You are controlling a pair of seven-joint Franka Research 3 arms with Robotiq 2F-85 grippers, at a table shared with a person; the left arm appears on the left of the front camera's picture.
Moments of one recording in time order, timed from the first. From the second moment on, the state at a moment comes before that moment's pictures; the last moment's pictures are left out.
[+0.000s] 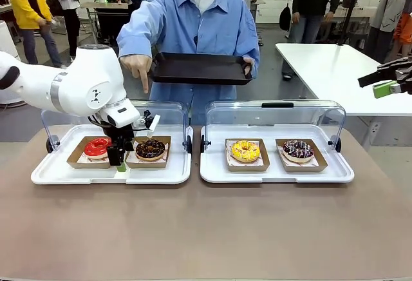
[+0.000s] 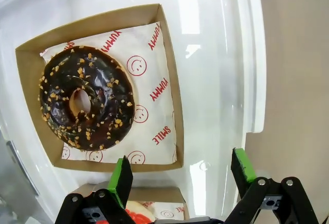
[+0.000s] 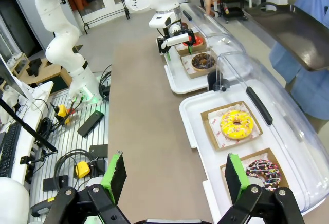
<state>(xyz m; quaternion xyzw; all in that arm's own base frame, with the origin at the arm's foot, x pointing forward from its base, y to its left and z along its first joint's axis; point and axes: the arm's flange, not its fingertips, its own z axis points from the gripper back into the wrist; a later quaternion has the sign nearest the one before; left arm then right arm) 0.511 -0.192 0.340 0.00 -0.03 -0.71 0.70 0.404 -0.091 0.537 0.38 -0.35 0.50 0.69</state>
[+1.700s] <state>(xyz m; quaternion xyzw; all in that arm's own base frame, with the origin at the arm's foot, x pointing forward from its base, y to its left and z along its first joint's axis) 0.525 -0.201 0.329 -0.01 -0.03 -0.71 0.70 0.404 -0.091 0.537 0.38 -0.35 0.50 0.69</state>
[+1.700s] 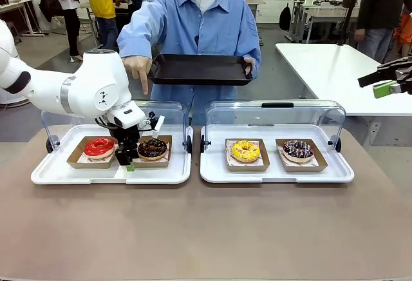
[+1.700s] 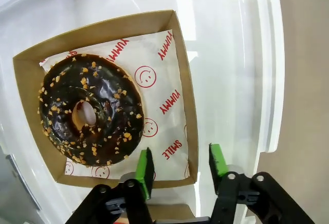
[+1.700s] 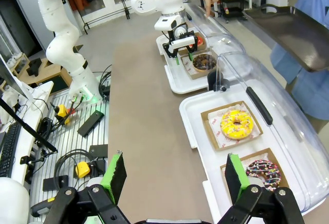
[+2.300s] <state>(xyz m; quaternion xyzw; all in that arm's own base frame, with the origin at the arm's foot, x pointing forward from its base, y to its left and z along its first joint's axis) 0.527 -0.200 0.334 -0.01 -0.04 -0.71 0.71 0.404 -0.091 0.537 0.38 -0.35 0.50 0.69</state>
